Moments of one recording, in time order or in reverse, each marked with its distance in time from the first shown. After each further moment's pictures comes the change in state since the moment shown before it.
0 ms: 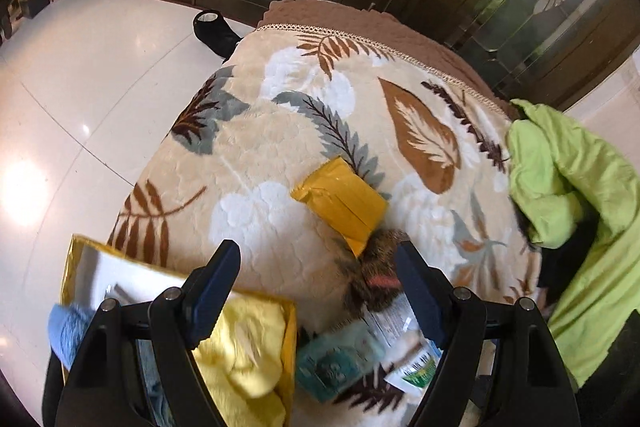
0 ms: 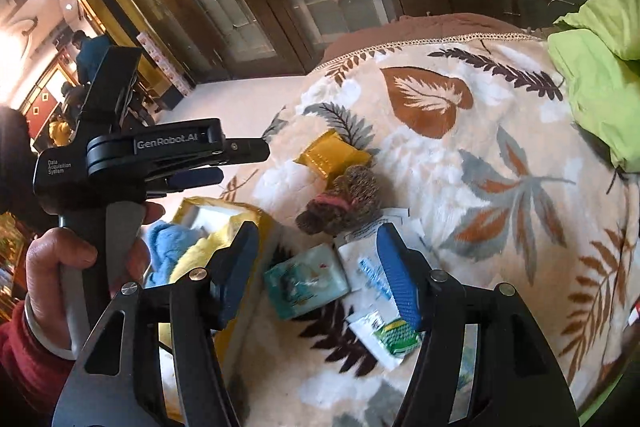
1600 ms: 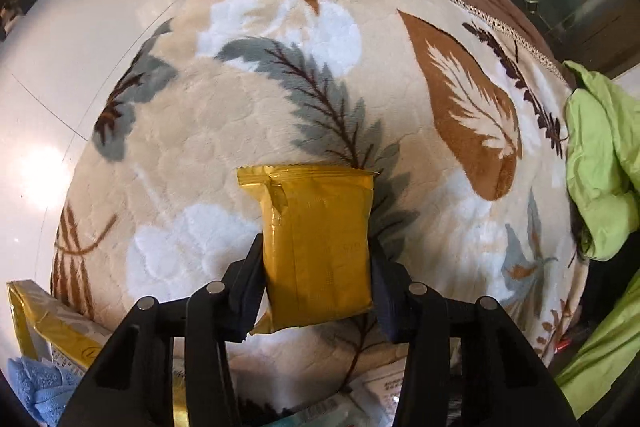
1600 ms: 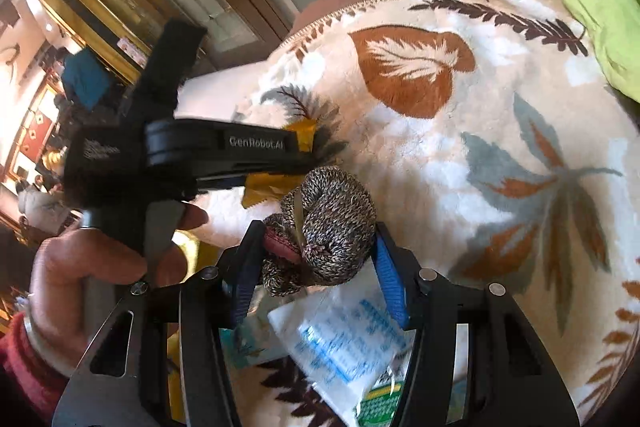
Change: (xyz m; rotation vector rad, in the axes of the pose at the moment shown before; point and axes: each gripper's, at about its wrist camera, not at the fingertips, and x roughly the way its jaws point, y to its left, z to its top) left arm 0.099 -0.031 0.025 0.008 0.182 0.088; right arm 0.056 -0.048 0.014 0.126 0.068 0.042
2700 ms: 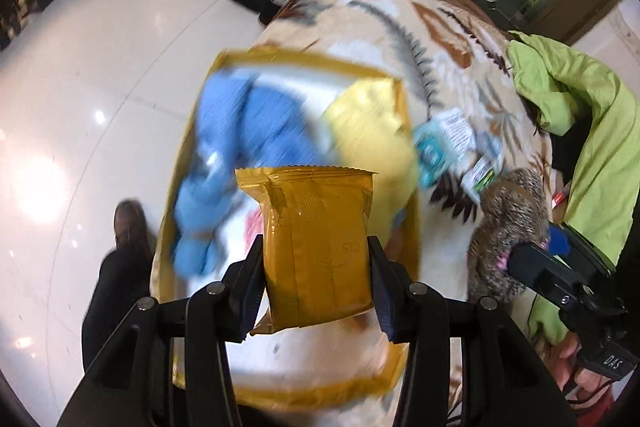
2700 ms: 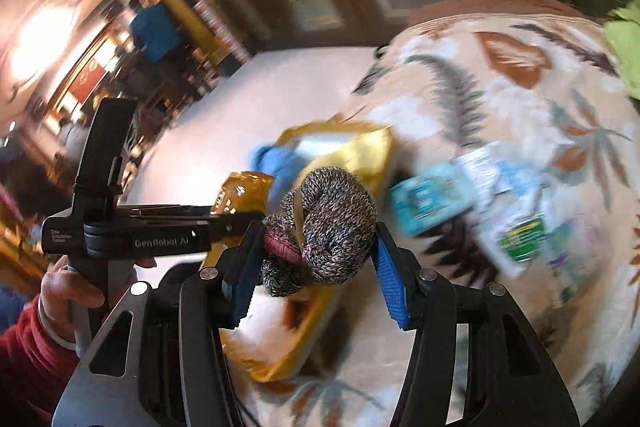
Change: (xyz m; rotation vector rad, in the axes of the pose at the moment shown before) left arm -0.146 0.143 -0.208 0.036 -0.075 -0.041; right arm -0.065 0.132 -0.109 -0.231 0.041 0.160
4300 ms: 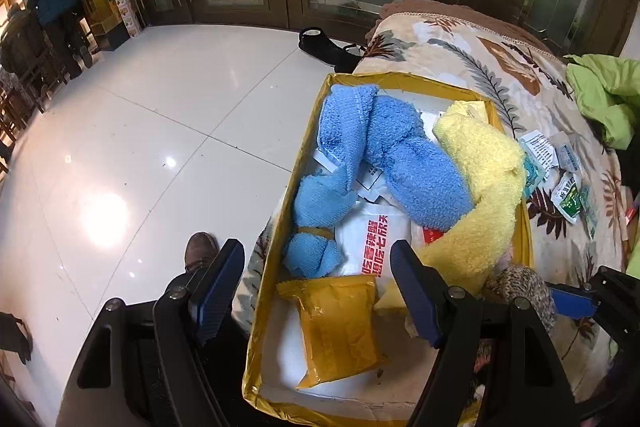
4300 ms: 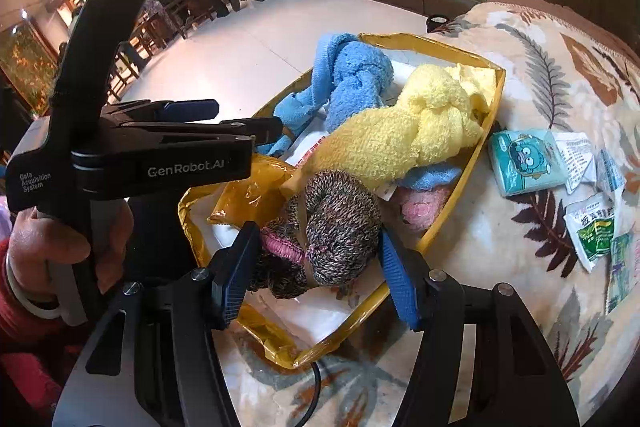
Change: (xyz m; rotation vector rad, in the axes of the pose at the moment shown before) left arm 0.001 0.034 -0.033 0.003 -0.254 0.280; right arm 0.077 0.064 -0.053 -0.283 0.188 -0.050
